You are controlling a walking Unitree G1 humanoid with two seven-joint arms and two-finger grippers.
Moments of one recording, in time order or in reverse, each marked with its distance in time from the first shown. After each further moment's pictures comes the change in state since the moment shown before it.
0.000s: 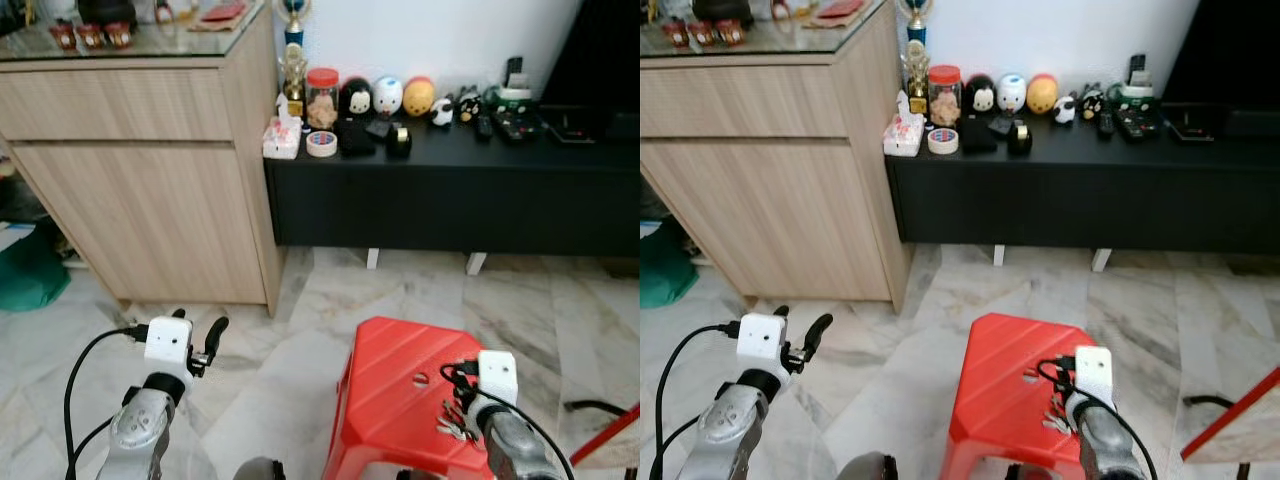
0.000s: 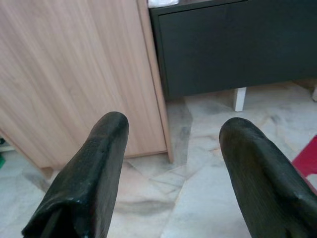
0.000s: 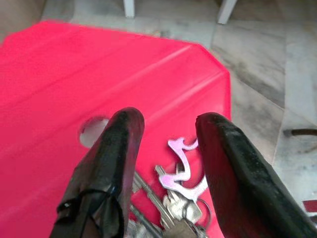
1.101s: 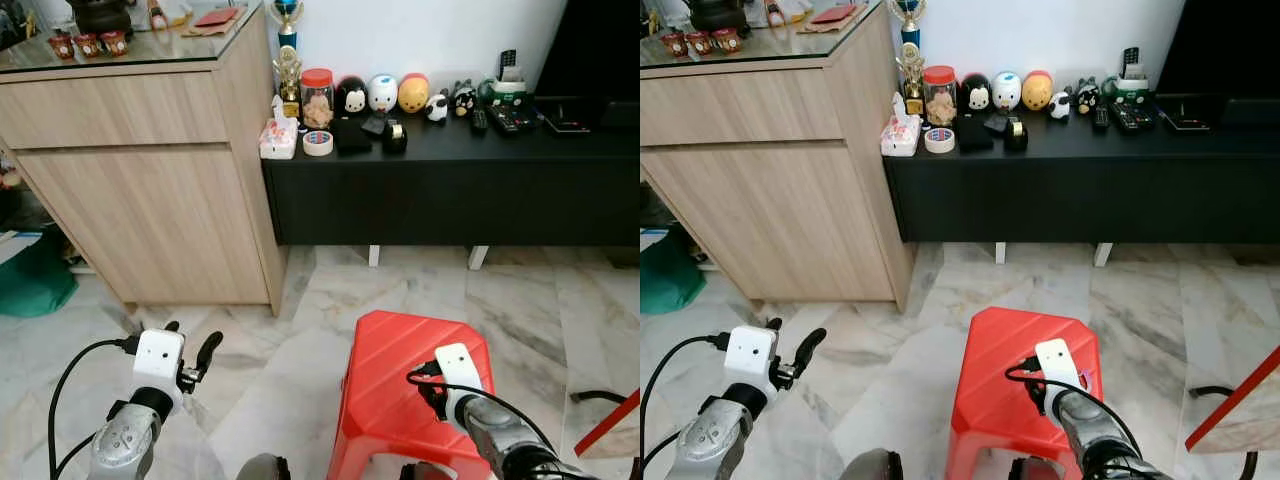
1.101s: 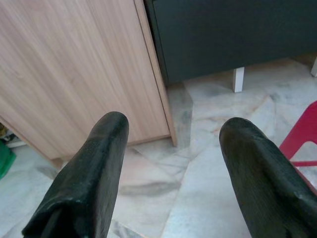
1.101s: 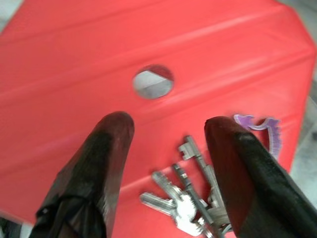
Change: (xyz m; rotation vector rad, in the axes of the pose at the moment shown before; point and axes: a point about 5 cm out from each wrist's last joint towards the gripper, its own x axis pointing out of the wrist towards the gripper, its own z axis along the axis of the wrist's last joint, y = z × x) left arm -0.023 0.007 0.001 0.038 0.045 -0.037; right arm 0.007 0.022 0.005 -0.185 0.179 0.129
